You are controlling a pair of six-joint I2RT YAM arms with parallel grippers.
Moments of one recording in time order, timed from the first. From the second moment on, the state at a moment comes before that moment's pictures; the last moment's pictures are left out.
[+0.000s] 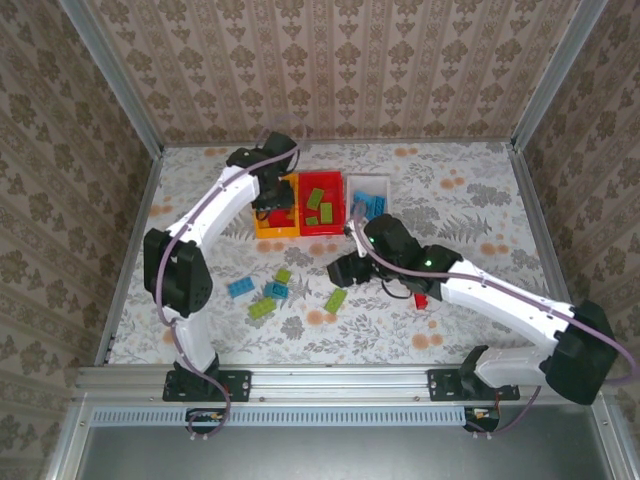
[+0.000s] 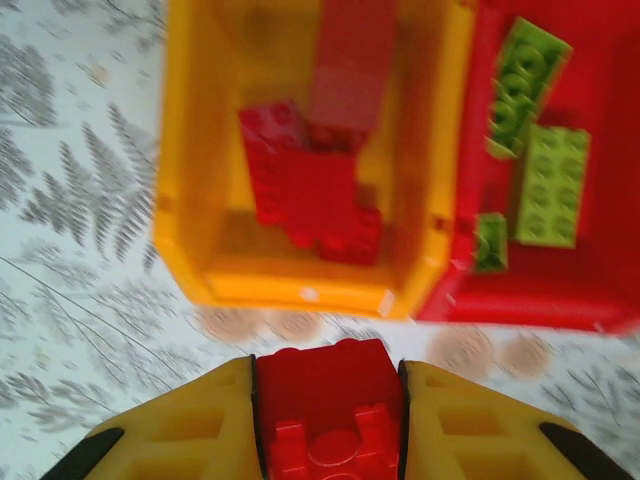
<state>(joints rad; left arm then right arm) -0.50 1.89 1.77 -1.10 -0.17 -0.55 0.78 1.28 0.97 -0.39 -0.12 0.34</state>
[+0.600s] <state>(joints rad) -0.36 2.22 2.07 -1.08 -0.21 -0.42 0.78 1.65 1.20 -0.08 -0.08 0.32</state>
